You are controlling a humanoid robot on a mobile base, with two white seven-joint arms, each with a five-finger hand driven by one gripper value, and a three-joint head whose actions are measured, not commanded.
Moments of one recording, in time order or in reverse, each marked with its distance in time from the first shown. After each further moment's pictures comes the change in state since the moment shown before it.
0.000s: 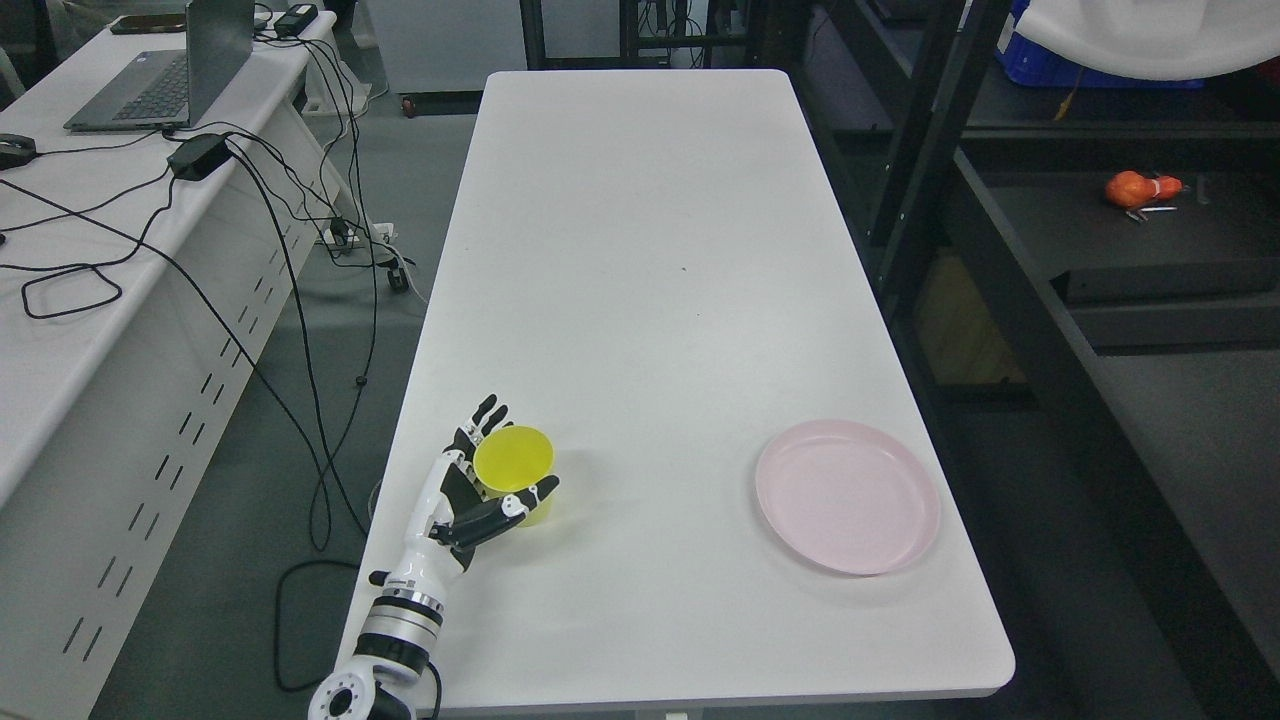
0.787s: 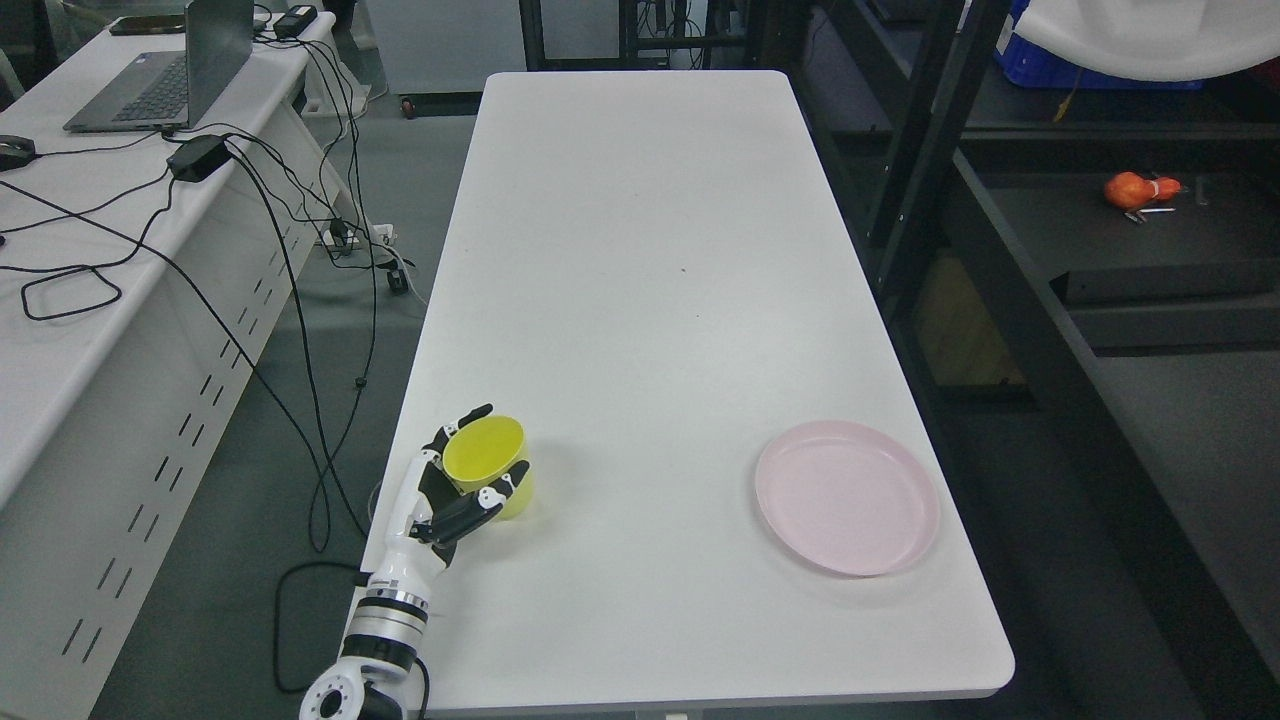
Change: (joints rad) left arm -0.013 -0.001 0.041 0.063 0.023 -0.097 -0.002; right arm 0.000 0.000 0.000 0.000 0.000 0.000 0.000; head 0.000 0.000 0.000
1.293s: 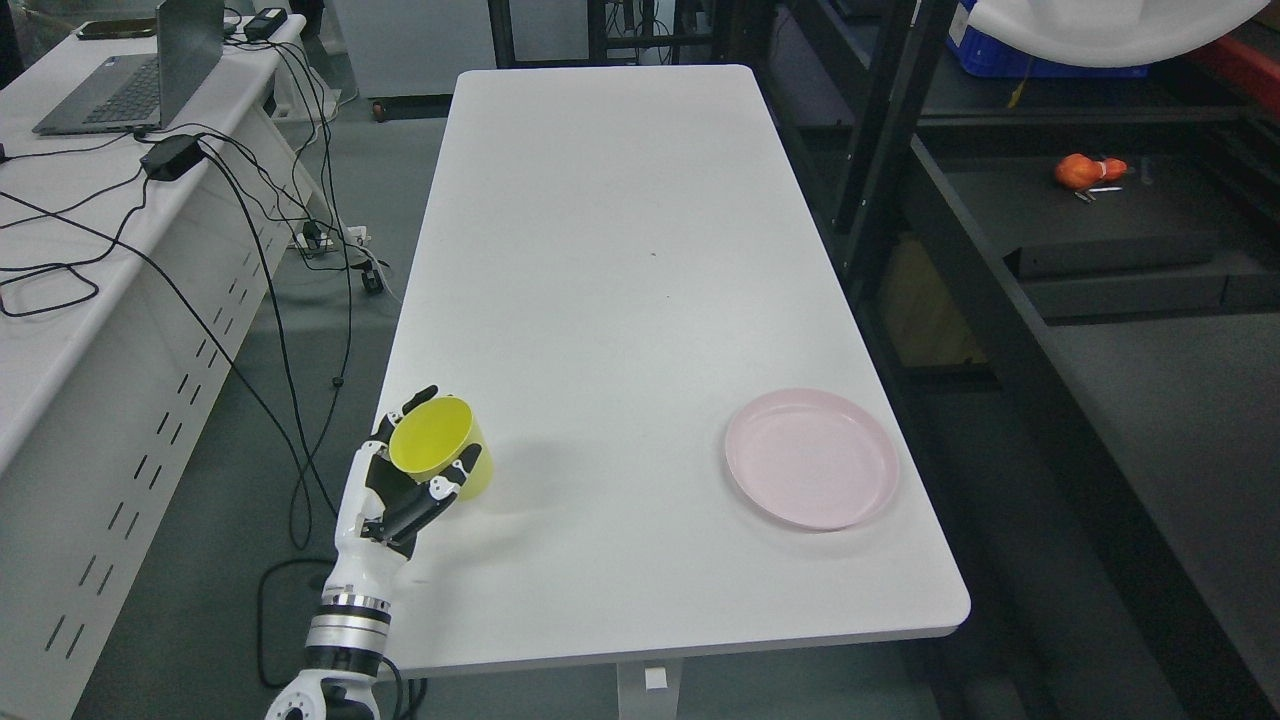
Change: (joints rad) left arm 0.060 0.000 0.064 -0.120 0.048 -0.039 -0.006; right arm 0.000 0.000 0.000 0.000 0.000 0.000 0.000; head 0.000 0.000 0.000
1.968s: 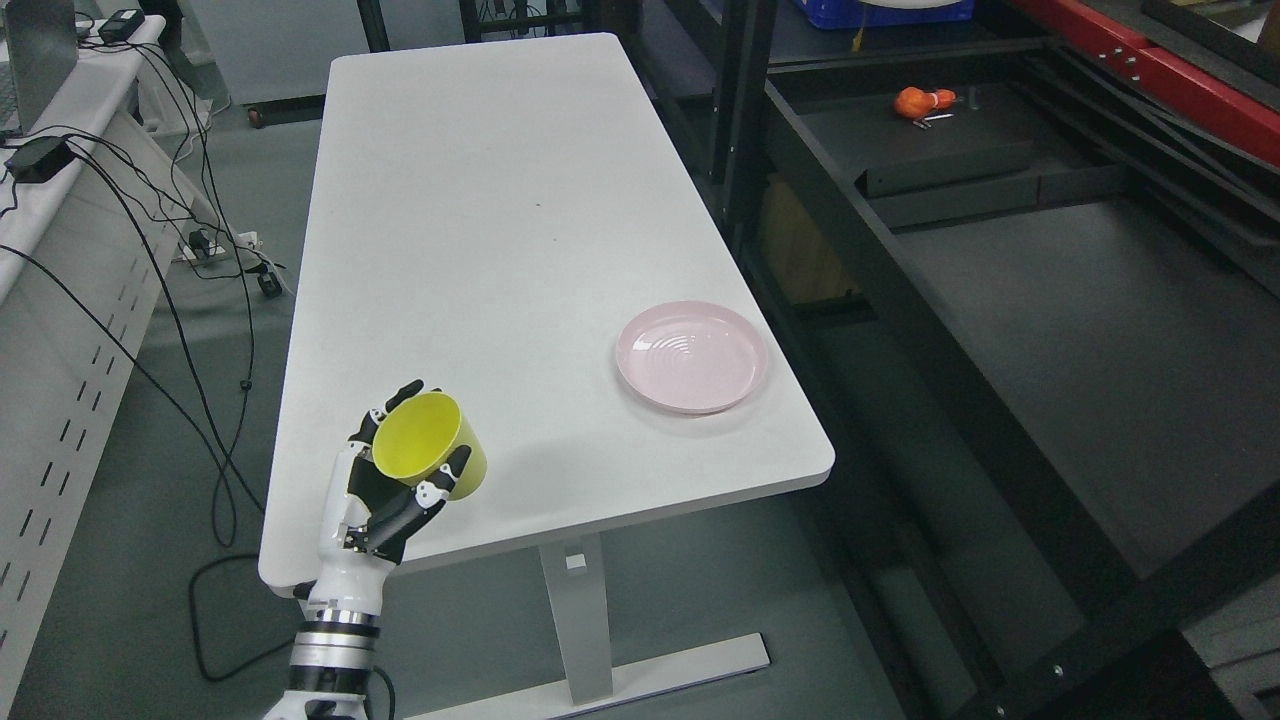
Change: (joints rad) left arm 0.058 0.000 -0.012 -0.110 0.010 -0.039 -0.005; right arm 0.000 0.000 0.000 0.000 0.000 0.000 0.000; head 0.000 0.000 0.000
